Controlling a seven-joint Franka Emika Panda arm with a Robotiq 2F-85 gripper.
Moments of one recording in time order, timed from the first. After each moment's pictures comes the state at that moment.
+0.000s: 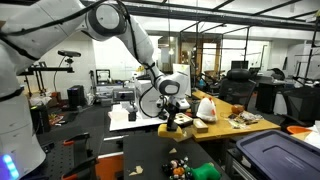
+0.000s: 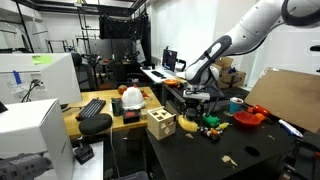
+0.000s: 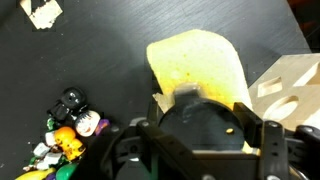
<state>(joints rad) -0.03 0.88 -0.01 -1.63 0.27 2.41 0.63</state>
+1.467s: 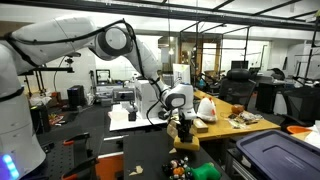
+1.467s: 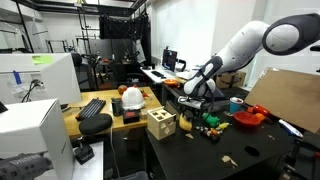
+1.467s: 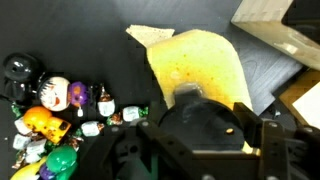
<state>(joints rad) 0.03 1.12 -0.15 -1.40 0.27 2.58 0.95</state>
